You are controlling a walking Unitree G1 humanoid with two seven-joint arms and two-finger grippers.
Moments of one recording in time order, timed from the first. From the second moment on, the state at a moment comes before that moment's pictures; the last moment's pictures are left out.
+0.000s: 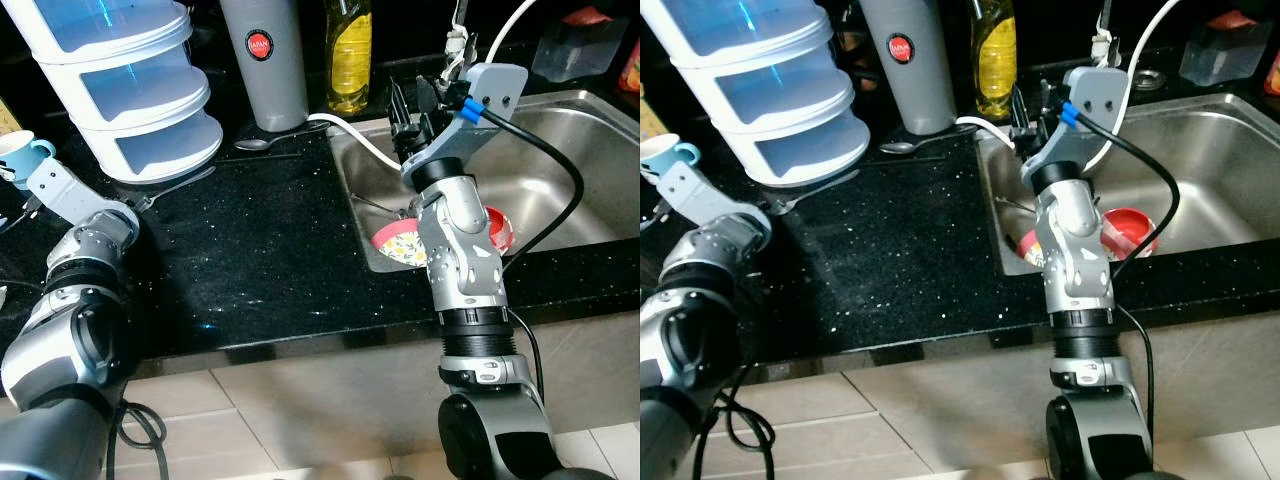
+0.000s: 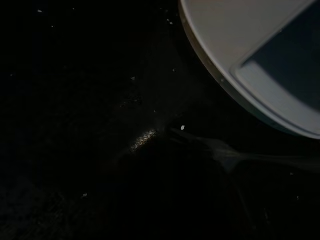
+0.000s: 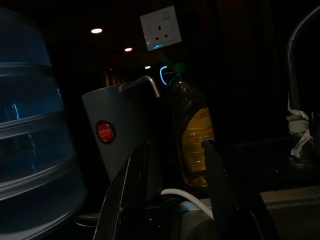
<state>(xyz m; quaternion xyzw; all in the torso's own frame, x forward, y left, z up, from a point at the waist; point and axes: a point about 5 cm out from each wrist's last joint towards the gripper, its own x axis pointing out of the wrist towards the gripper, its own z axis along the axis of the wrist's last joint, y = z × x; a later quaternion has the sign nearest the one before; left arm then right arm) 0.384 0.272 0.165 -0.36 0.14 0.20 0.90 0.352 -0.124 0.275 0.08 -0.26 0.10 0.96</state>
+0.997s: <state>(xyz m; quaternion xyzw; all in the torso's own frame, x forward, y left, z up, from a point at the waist) 0.409 0.107 0.206 -0.27 0.11 -0.17 0.94 0.353 -0.124 0.278 0.08 -0.26 0.09 0.96</state>
